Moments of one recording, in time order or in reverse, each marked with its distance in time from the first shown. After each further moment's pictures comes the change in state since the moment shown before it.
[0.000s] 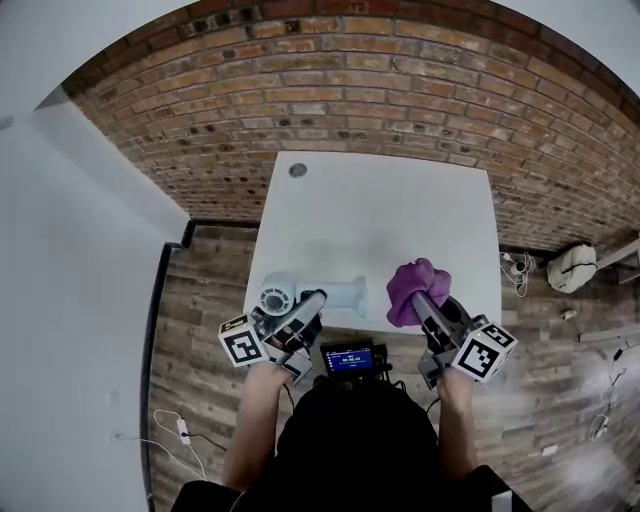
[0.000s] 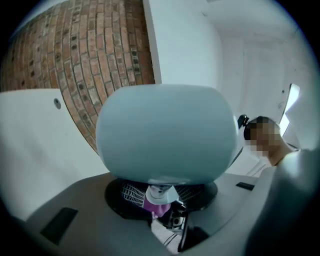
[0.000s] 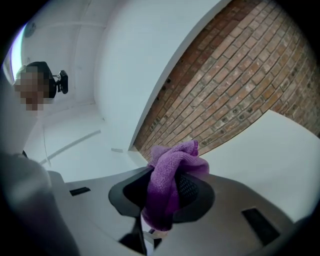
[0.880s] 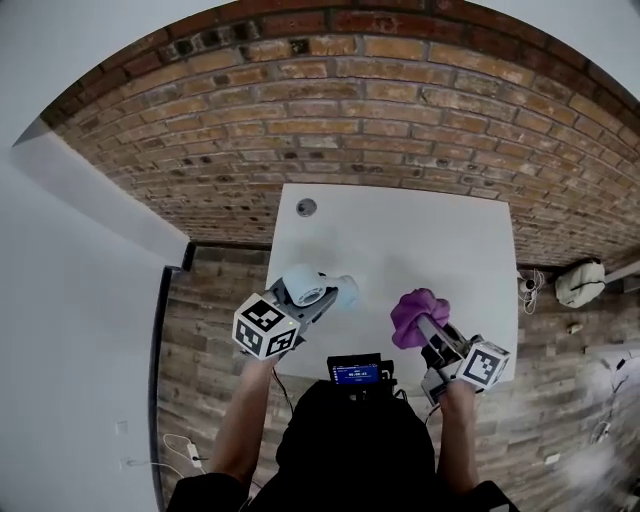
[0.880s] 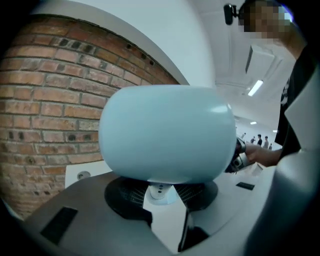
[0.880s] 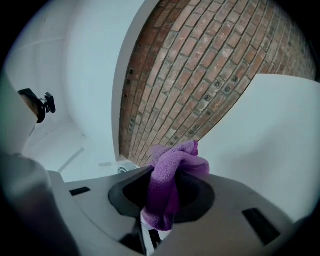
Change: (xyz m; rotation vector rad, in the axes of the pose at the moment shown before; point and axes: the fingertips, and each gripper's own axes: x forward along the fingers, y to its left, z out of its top) left arm 0.057 0.173 0.088 0.718 0.607 0.355; right arm 0.111 -0.092 0.010 0.281 0.002 -0.036
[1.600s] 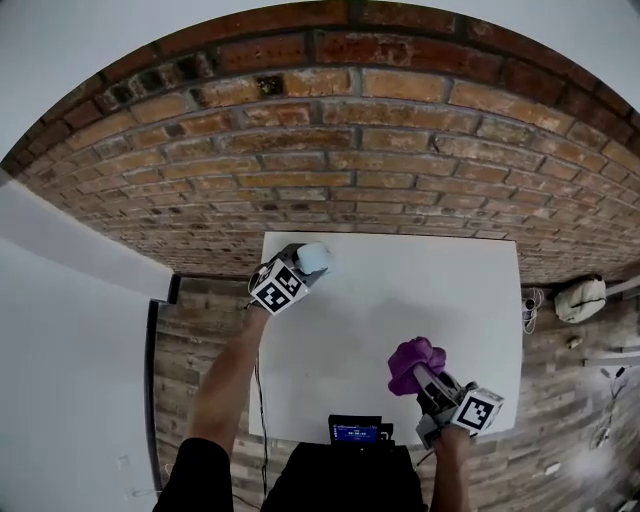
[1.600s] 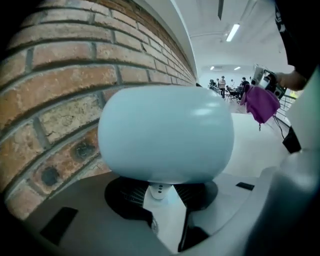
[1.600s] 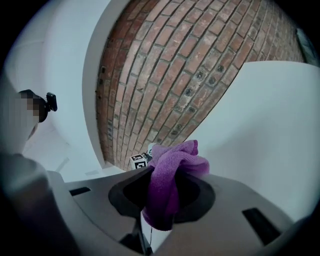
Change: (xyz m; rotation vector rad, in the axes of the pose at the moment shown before) left arm 0.182 0.238 -0.028 0.479 0.289 0.020; right arm 0.046 -0.080 0.022 0.104 0.023 -0.183
